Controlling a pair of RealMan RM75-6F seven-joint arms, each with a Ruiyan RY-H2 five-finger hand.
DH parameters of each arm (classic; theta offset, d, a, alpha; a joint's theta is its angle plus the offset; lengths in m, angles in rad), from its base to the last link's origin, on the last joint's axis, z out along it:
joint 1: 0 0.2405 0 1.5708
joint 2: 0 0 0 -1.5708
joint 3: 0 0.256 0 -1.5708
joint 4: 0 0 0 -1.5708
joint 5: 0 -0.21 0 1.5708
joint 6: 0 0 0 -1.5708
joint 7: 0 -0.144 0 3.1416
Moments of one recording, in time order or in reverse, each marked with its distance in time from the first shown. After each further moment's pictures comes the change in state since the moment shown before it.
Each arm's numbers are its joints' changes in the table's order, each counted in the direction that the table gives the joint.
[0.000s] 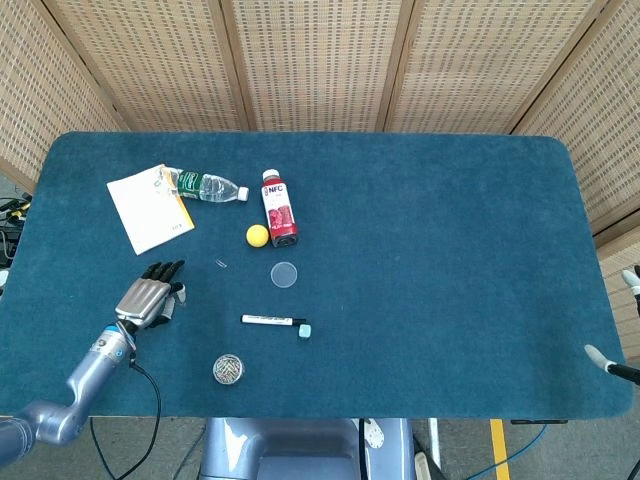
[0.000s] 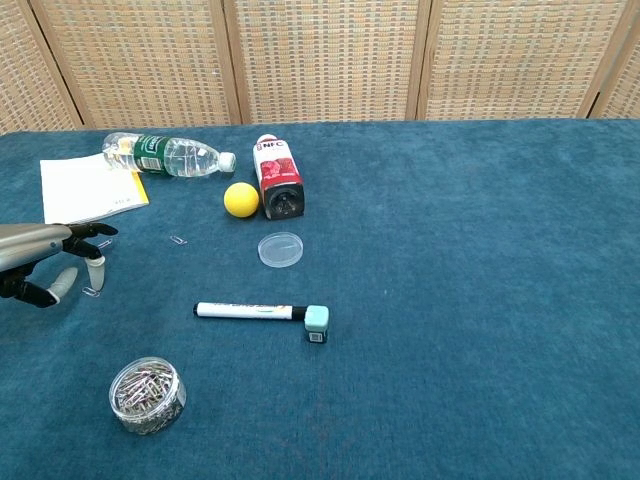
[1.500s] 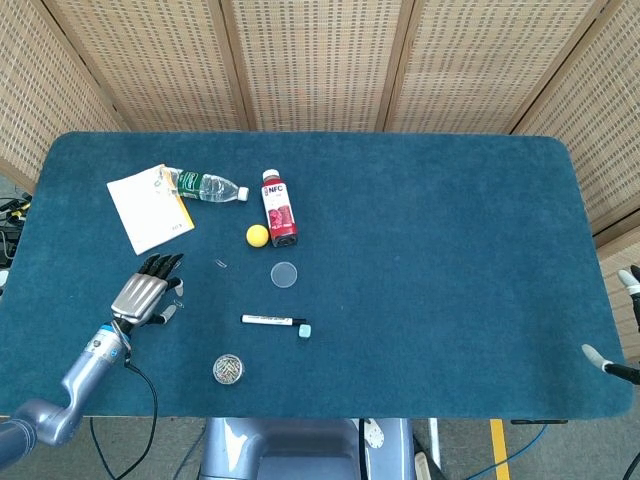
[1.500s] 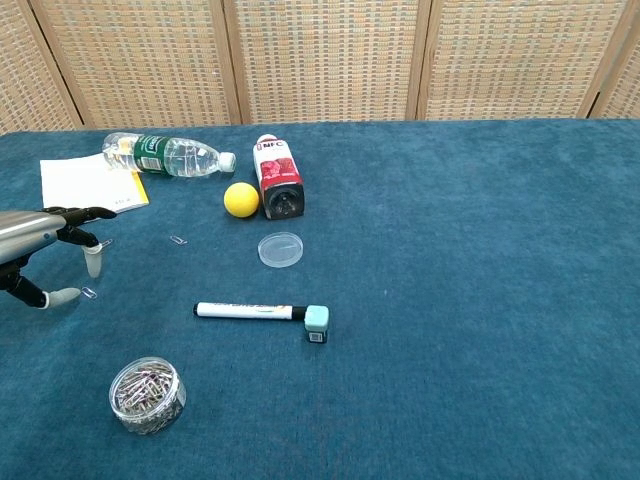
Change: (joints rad) left arm 0.014 0.071 0.028 0.179 -0.135 0.121 0.123; right arm 0.005 0.006 -0.001 -0.005 -0.003 -0.009 0.023
